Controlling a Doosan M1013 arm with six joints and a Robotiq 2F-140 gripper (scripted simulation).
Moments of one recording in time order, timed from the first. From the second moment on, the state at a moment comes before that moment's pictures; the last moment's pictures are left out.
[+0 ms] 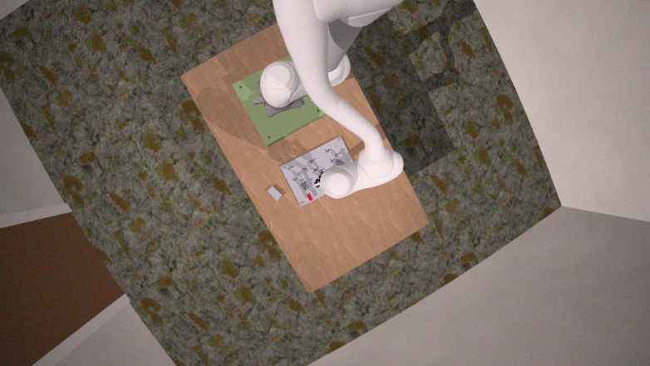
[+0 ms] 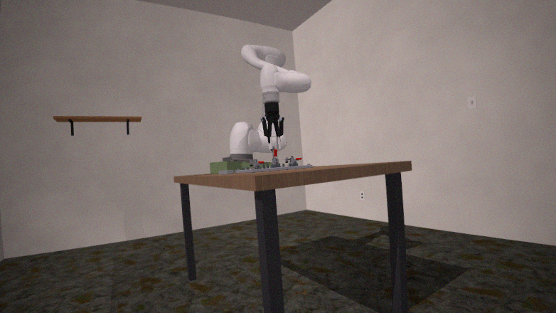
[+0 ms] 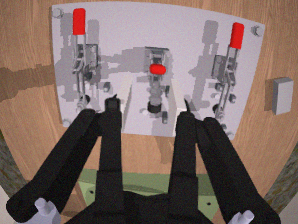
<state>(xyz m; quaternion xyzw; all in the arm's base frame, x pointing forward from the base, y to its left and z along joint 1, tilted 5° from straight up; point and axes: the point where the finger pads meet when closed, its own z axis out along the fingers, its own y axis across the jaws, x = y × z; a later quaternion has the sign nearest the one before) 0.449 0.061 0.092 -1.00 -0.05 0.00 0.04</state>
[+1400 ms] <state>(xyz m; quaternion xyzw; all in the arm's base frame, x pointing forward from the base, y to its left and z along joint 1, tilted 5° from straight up) 0.449 0.060 0.110 -1.00 -0.05 0.00 0.04</state>
